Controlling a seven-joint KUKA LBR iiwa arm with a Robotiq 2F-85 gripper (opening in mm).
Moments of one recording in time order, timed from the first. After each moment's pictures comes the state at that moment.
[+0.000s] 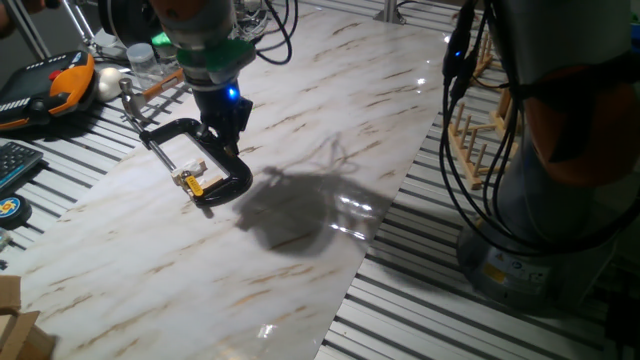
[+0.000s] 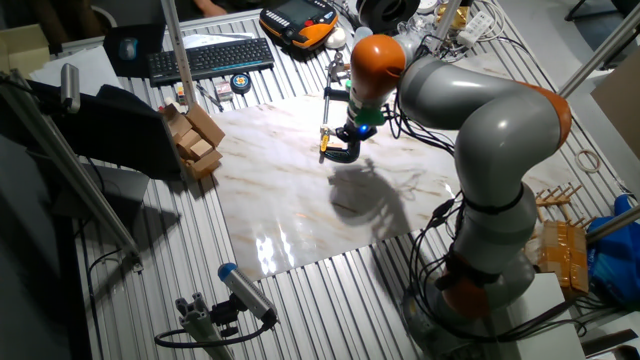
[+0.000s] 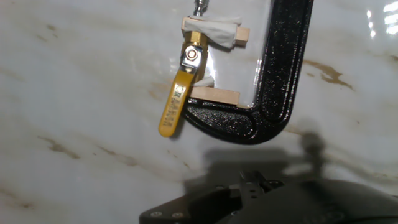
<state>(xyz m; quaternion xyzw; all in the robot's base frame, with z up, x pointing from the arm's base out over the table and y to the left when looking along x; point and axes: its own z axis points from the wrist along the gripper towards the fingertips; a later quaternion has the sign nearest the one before) 0.534 0.099 0.143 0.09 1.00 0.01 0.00</state>
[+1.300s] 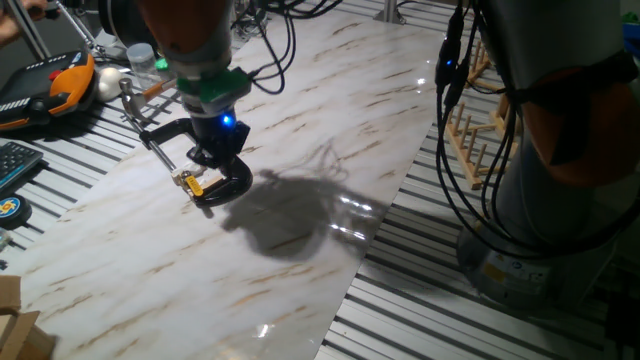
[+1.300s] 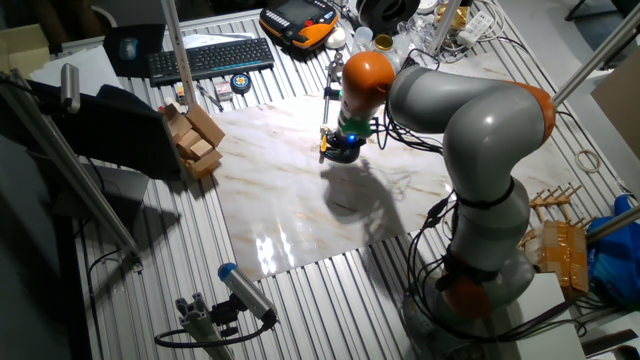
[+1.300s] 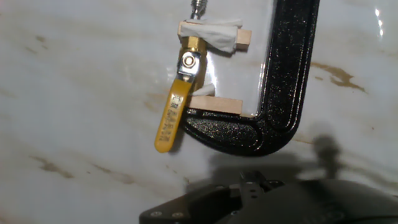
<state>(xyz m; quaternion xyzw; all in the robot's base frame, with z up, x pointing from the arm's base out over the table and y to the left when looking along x) 0.542 0.122 0.102 0.16 0.99 0.02 0.02</state>
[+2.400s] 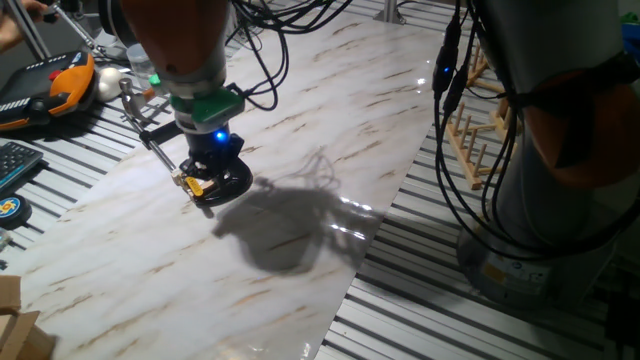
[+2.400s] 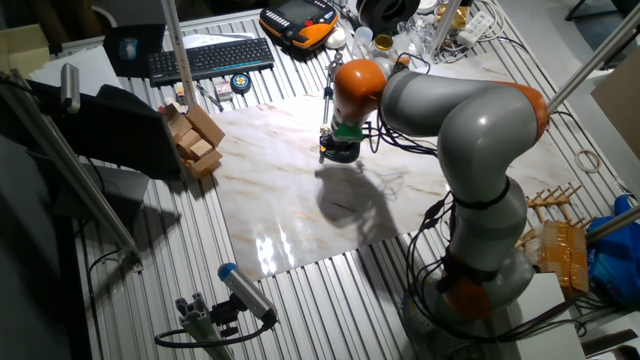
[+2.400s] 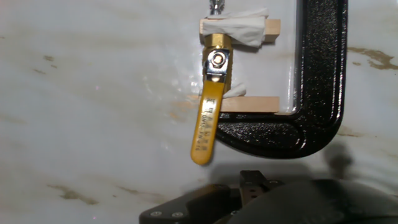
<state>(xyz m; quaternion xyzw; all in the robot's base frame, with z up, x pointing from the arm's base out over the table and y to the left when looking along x) 0.548 0.132 0.094 0.16 0.99 0.01 0.03</state>
